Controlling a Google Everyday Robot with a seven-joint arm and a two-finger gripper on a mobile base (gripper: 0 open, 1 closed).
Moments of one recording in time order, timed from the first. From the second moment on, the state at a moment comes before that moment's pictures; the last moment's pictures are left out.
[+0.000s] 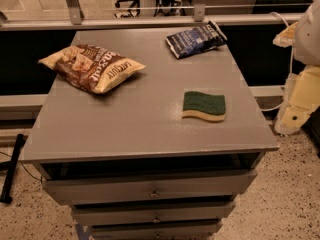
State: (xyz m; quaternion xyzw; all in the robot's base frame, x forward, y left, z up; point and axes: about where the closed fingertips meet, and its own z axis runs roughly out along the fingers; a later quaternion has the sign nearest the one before) arm 0.438 -0.217 0.976 -0.60 0.78 -0.03 0.16
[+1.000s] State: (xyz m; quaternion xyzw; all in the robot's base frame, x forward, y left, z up) arm 0.465 -0.208 0.937 -0.59 0.78 0.01 0.18
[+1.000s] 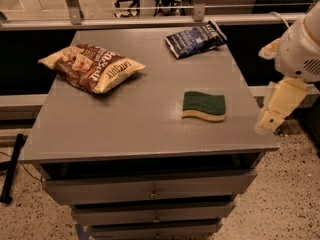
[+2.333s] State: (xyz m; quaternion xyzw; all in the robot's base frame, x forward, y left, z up) arm 0.545 -0.160 0.837 -0.56 0.78 0.12 0.25
